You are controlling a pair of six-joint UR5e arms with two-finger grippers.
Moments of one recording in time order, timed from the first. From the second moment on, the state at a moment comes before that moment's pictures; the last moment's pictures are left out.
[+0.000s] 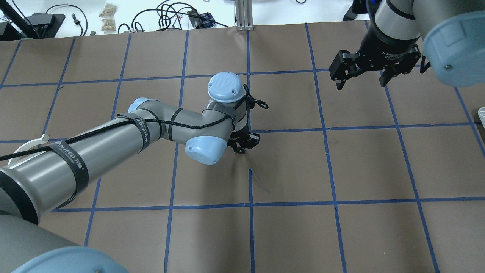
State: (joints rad) left arm -1.94 -2.05 -1.81 -0.89 1.52 -0.20; right arm 1.56 -1.59 1.63 -1.67 -1.58 -0.04
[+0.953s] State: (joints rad) left arm -1.57 -1.95 -1.78 -1.03 1.54 -0.03; right arm 1.56 -1.59 1.63 -1.67 -1.57 -0.04
